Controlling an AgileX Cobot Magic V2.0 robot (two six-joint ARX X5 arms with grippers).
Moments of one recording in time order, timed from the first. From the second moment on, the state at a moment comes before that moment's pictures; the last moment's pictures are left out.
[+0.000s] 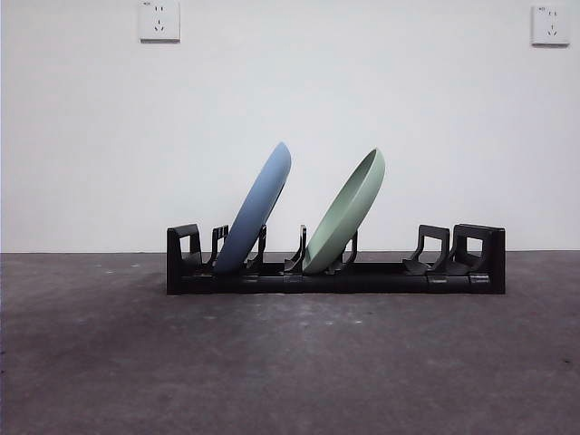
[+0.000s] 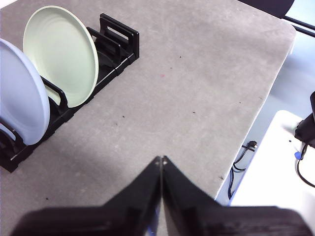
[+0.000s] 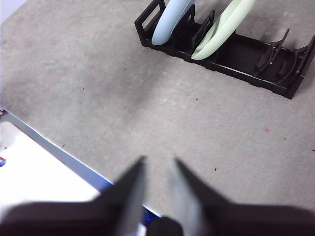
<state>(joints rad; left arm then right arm) -0.79 1.00 1.36 -0.97 0.13 0.01 0.39 0.80 1.44 -1.35 -0.27 -0.04</state>
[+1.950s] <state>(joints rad) 0.01 0.31 0.35 0.04 0.26 0.26 0.39 1.15 1.44 -1.25 -0.07 0.02</state>
